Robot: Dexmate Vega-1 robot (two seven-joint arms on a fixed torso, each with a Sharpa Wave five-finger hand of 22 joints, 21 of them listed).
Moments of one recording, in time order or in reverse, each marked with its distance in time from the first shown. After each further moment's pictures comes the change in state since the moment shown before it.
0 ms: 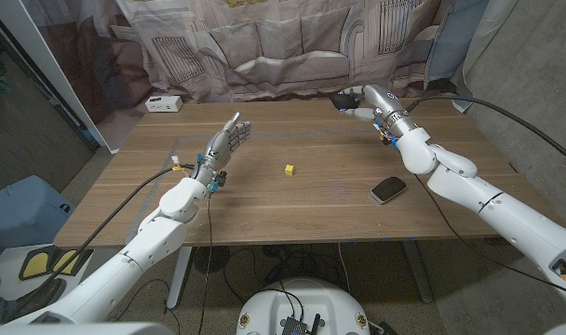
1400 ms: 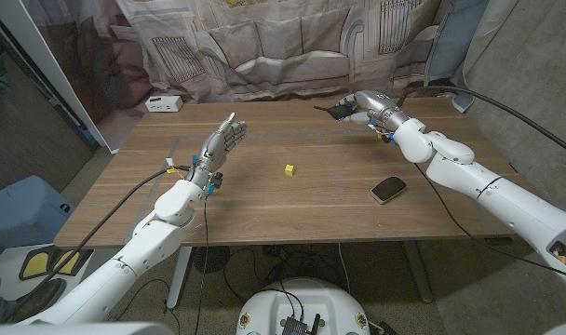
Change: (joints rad) left arm 0.037 0.015 -0.024 -0.031 0.008 -0.016 0.021; left_hand 0.000 0.000 0.000 0.000 0.000 0.000 0.000 0.000 0.000 0.000 0.000 0.000 0.000 0.000 0.000 0.000 0.000 0.000 0.000 0.000 0.000; right arm 0.103 -0.018 -0.079 0.027 -0.070 -0.091 0.204; right_hand -0.013 0.013 -0.005 0.003 -0.001 0.018 -0.004 0.004 0.000 0.005 0.005 0.004 -0.002 0.009 -0.002 0.000 -0.004 0.009 -0.002 0.000 0.000
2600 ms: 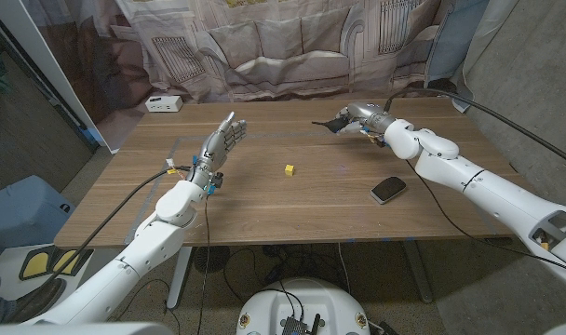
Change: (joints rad) left arm -0.002 -0.013 0.000 0.009 -0.003 -0.021 -0.006; left_hand 0.000 0.000 0.001 -0.007 0.000 0.000 0.000 0.000 0.000 0.000 0.000 0.000 0.000 0.000 0.000 0.000 0.000 0.000 0.000 0.000 0.000; right arm 0.101 0.047 -0.115 0.089 -0.032 -0.083 0.150; right_hand -0.019 0.009 -0.008 0.011 -0.001 -0.005 0.004 0.003 -0.004 0.000 0.000 0.000 0.000 0.000 0.000 0.000 -0.002 -0.002 0.002 0.000 0.000
